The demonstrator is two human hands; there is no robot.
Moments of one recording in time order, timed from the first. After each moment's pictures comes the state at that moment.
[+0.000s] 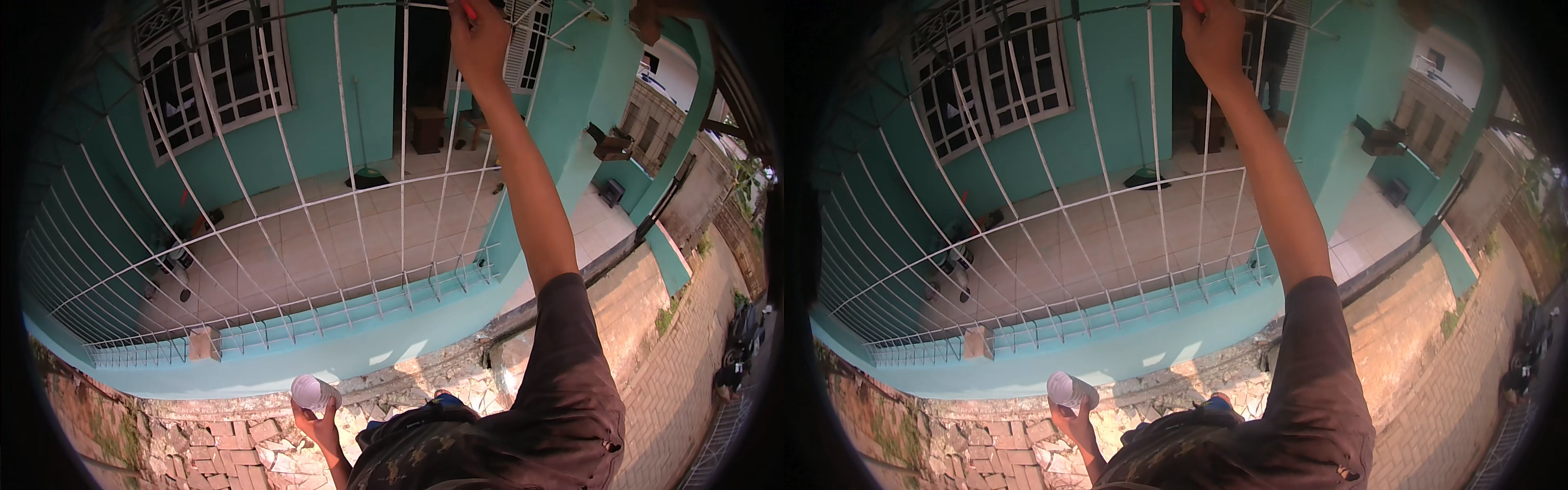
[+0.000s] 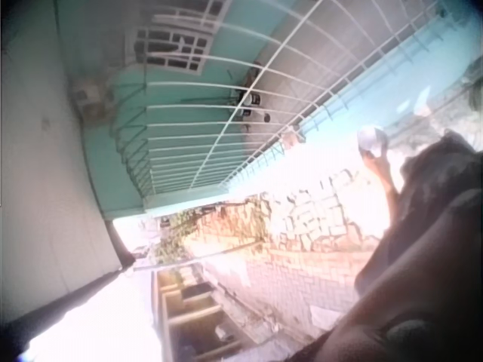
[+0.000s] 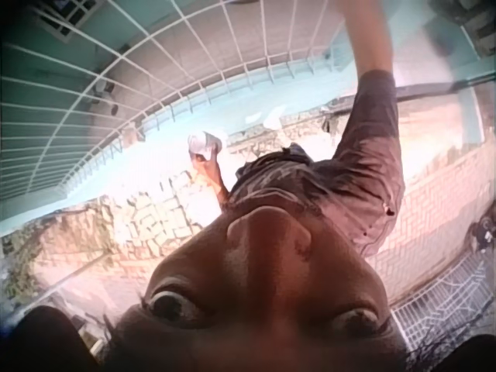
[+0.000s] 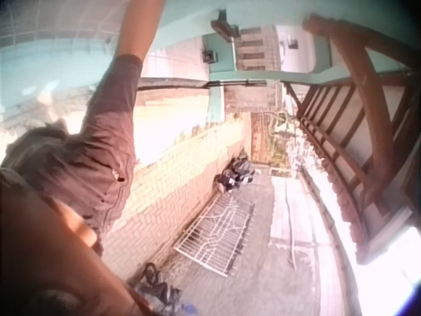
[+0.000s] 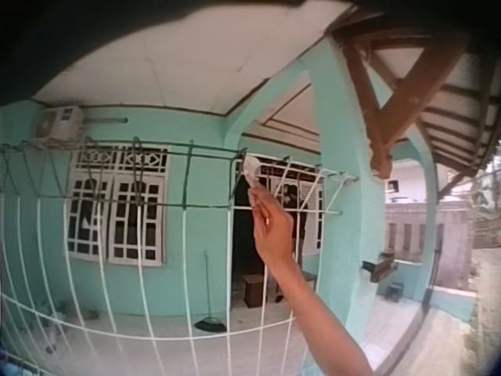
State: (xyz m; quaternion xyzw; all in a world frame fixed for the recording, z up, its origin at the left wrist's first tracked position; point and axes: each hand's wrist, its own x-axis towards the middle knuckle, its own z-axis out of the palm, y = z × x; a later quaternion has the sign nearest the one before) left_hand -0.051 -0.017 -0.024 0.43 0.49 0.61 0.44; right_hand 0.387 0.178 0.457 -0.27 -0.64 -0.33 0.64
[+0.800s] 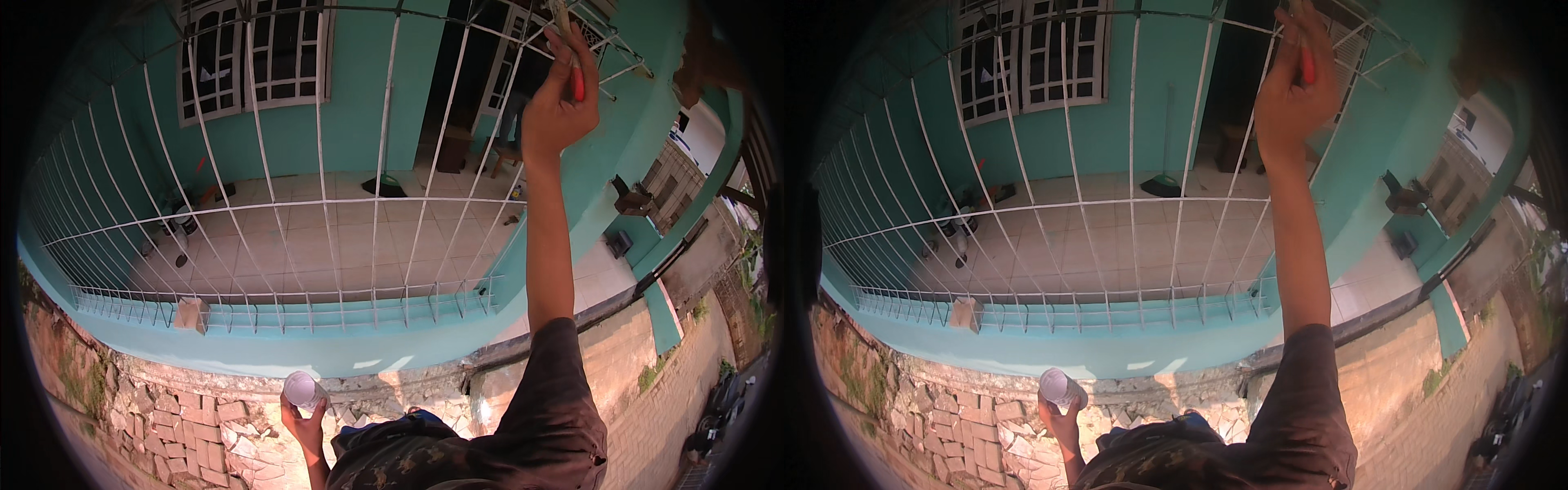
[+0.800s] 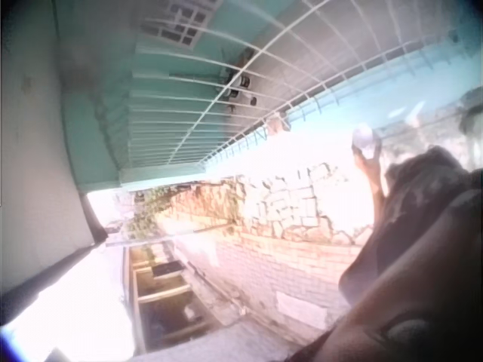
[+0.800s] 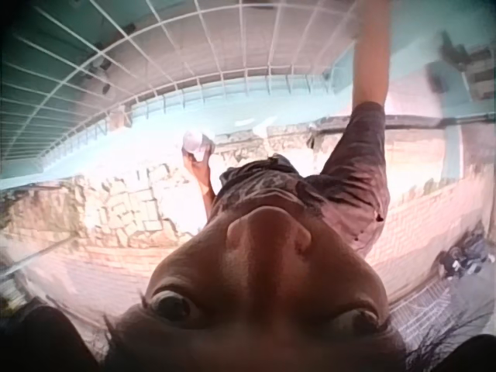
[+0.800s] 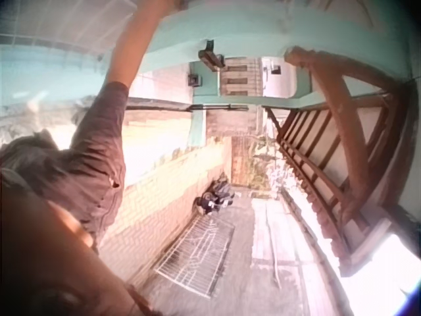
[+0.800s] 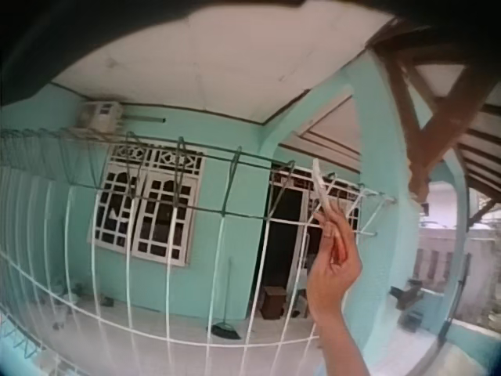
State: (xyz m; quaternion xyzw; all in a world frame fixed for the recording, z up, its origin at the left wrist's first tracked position) left_hand -0.028 -0.032 -0.021 0.44 0.50 0.63 0.40; right_hand 0.351 0.134 0.439 -0.19 -0.54 -0.42 0.70
